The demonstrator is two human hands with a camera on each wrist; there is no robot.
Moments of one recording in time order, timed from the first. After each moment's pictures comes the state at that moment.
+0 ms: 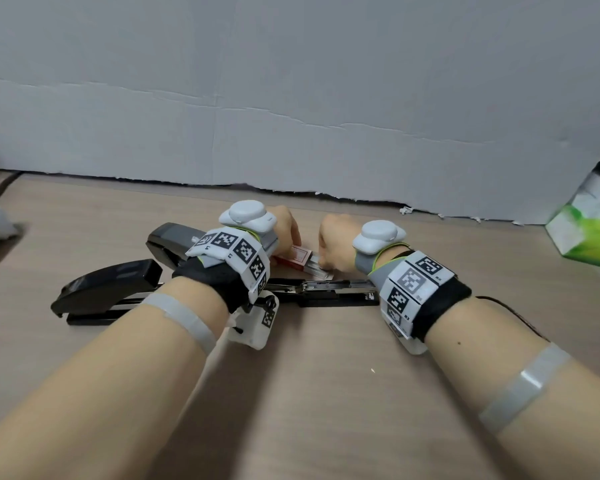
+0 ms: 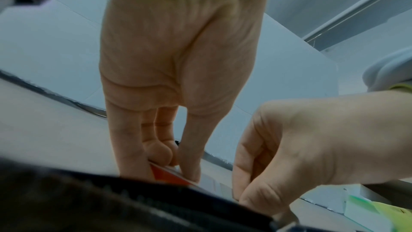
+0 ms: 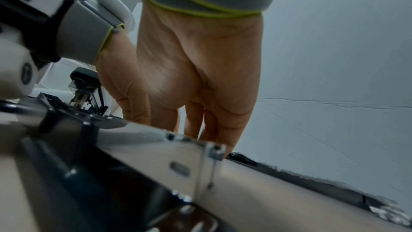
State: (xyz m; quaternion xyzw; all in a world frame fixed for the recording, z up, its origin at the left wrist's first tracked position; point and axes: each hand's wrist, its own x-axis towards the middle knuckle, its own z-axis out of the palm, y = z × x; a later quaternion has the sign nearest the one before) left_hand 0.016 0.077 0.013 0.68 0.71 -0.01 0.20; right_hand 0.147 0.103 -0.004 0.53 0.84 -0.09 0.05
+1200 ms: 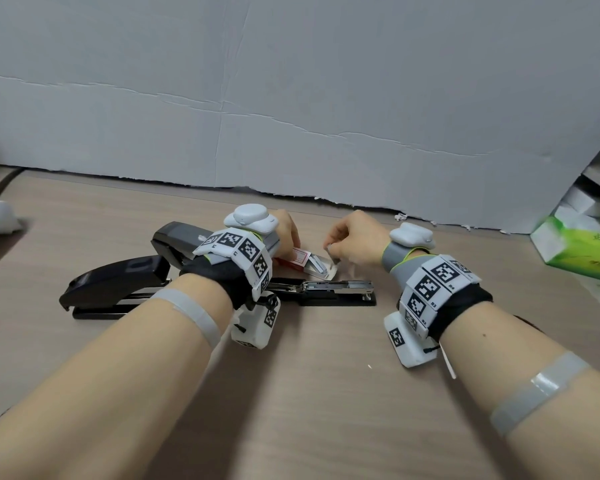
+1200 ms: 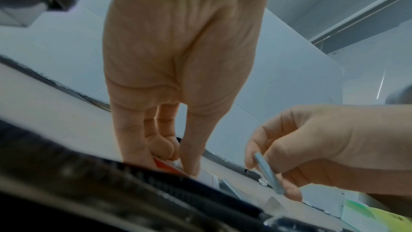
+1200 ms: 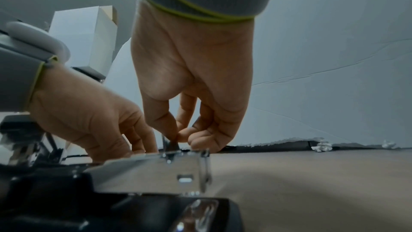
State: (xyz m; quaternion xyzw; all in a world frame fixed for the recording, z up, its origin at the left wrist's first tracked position) left_hand 0.008 0.074 0.003 0.66 0.71 0.07 0.25; right_hand 0.175 0.101 0.006 0.55 0.78 -0.28 -0.12
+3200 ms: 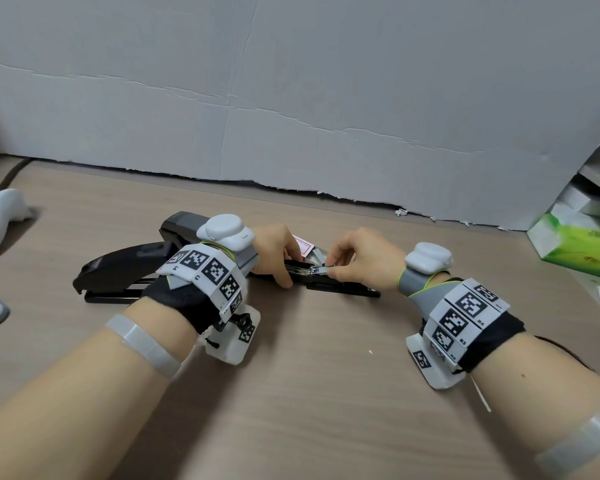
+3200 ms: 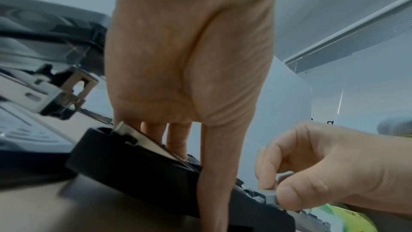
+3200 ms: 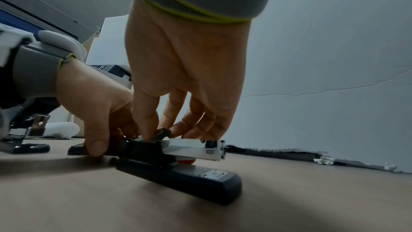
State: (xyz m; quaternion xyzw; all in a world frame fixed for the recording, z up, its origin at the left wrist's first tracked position) left_hand -0.008 0.033 -0.004 0.73 0.62 0.02 0.27; right_hand 0.193 0.054 0.003 0.46 0.86 -0.21 -0.08
